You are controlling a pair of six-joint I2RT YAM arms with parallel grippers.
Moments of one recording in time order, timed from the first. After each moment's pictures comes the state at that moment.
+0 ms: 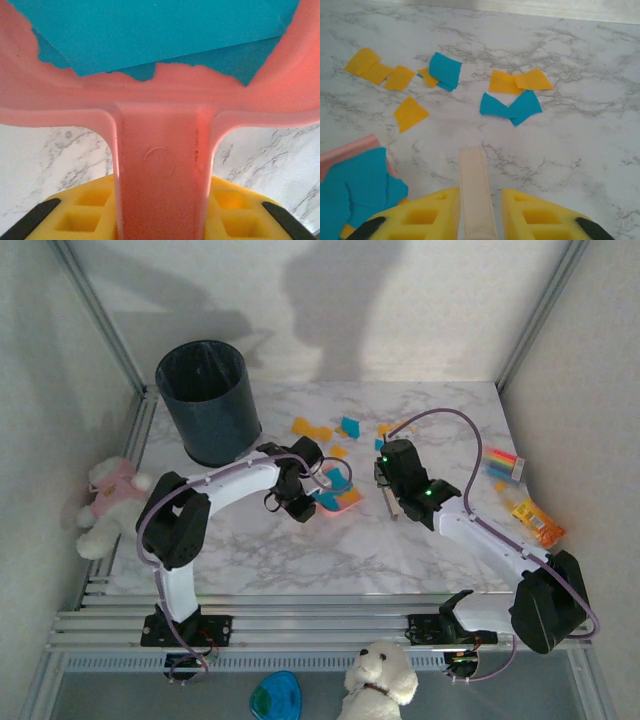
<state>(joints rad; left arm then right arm) -0.64 1.87 1.39 -0.92 0.15 0.12 0.61 1.26 0.90 -0.29 0.43 0.25</state>
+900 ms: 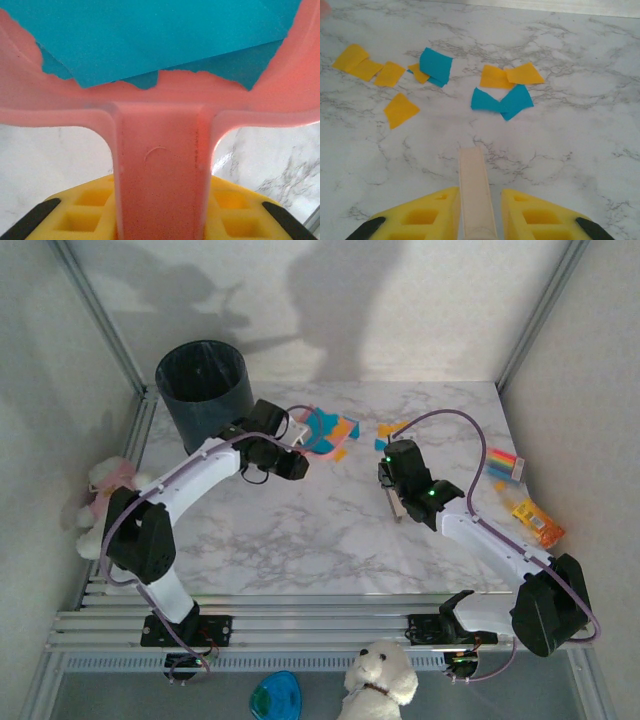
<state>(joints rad) -0.46 1.70 1.42 -0.72 0.33 -0.05 0.58 1.25 0.89 -0.31 0.42 0.25</state>
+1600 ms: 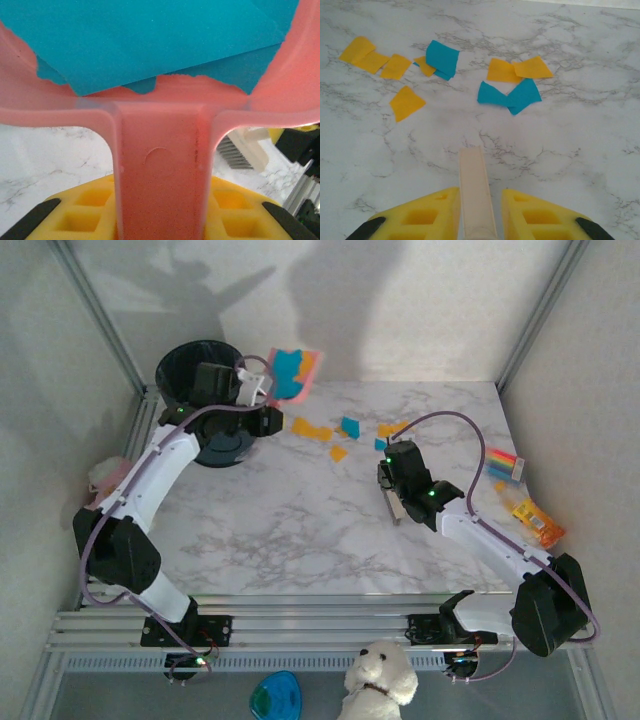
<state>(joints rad) -0.24 1.61 1.56 -0.65 0.57 -0.18 0.58 1.25 0.88 -0.31 0.39 0.25</state>
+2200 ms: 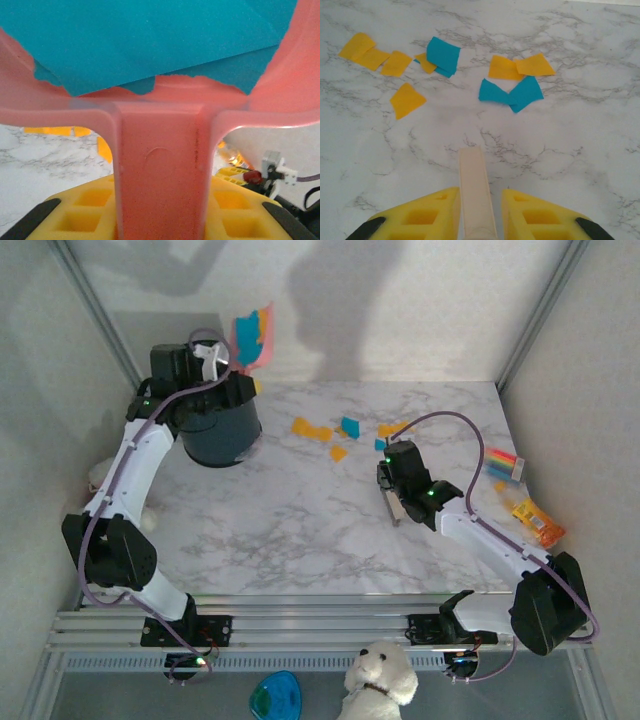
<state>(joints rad) -0.06 1.61 1.60 -0.48 0.79 -0.43 0.58 1.25 0.88 -0.31 0.38 0.25</state>
